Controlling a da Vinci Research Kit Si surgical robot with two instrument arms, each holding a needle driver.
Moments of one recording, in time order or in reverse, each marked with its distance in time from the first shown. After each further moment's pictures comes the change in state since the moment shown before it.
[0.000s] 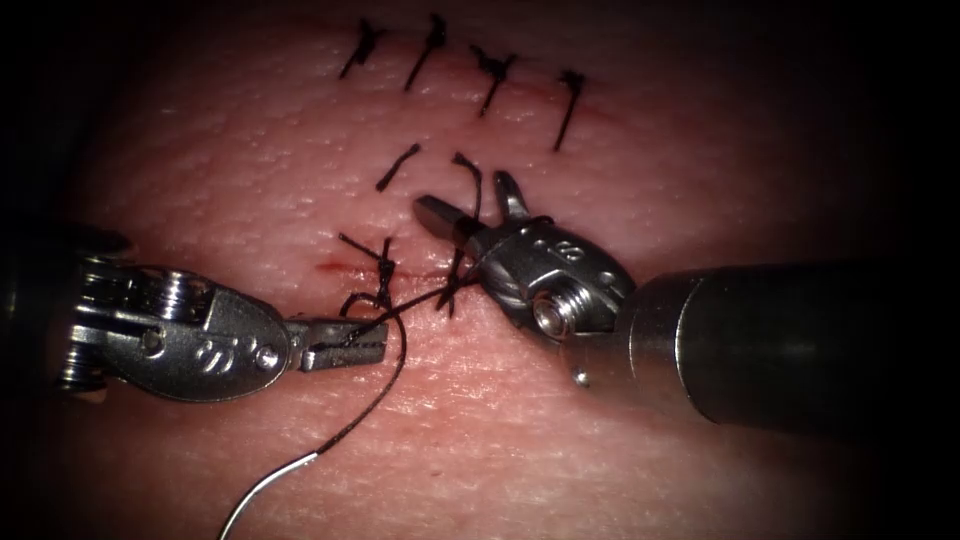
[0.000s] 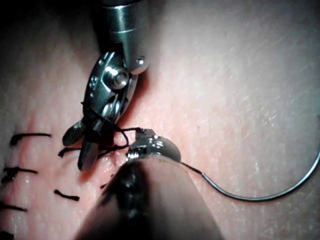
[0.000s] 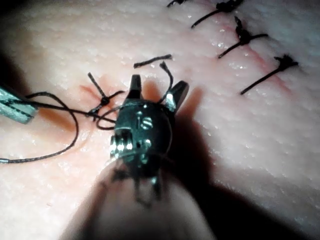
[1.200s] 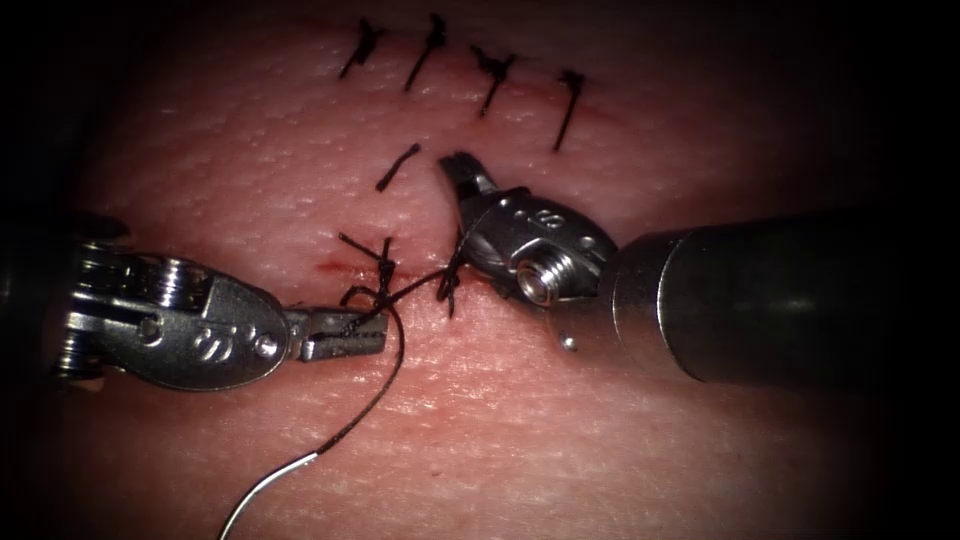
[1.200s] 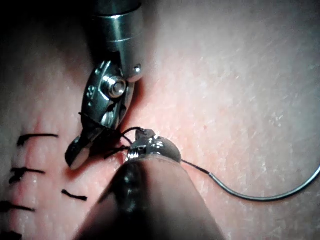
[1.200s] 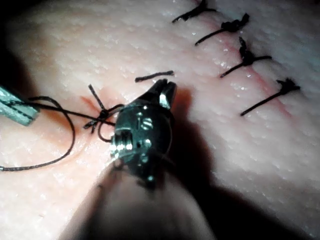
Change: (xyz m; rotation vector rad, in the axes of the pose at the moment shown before) right arm 0.001 -0.001 0.001 0.008 0.003 -0.054; left arm 0.000 -0.001 0.000 0.005 -0.006 0.002
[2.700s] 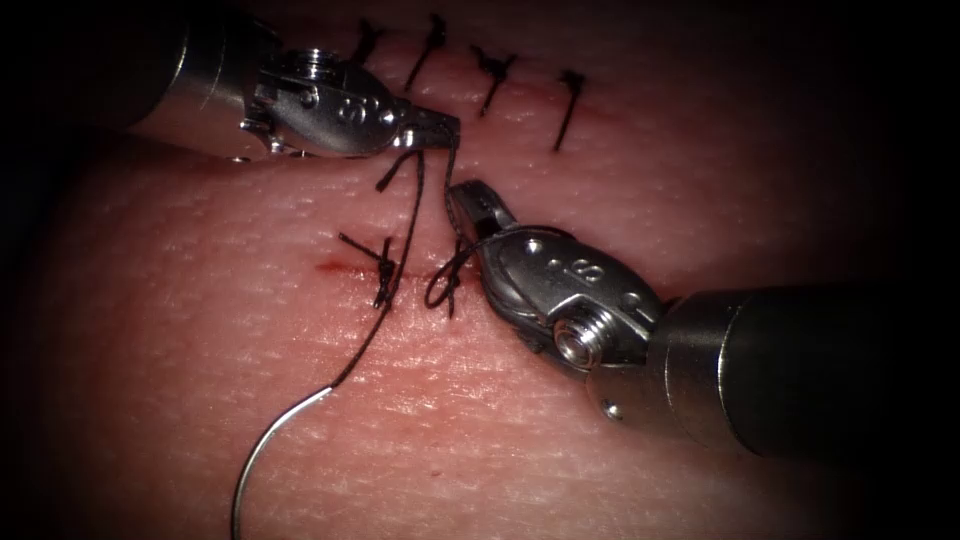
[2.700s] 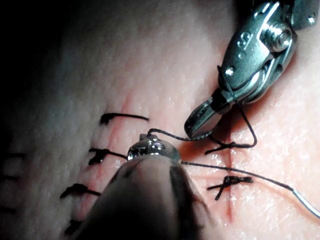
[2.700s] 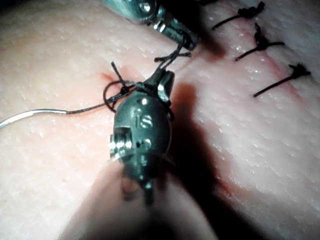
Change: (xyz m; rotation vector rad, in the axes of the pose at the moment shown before) right arm 0.000 0.000 -0.006 0.105 0.086 -0.046; left arm -0.004 -0.012 0.013 0.068 -0.063 -0.163
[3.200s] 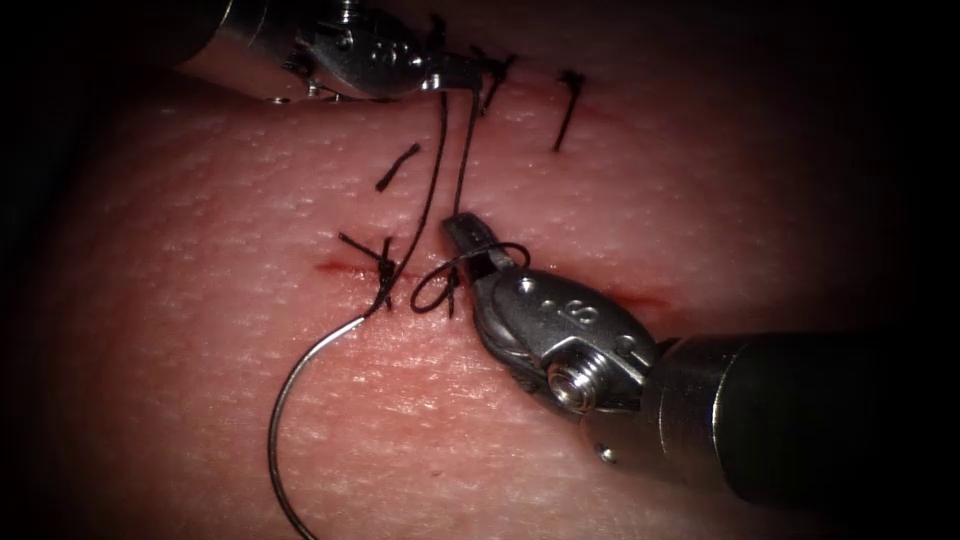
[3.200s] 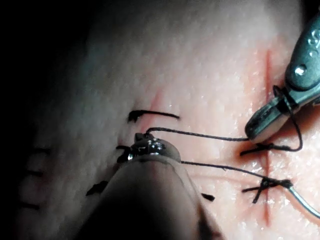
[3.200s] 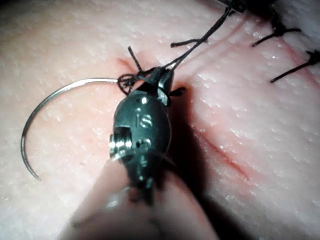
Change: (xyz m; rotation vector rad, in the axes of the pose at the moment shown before) right arm -0.002 -0.001 -0.002 0.042 0.001 -0.013; left arm -0.001 -0.004 0.003 0.160 -0.025 -0.027
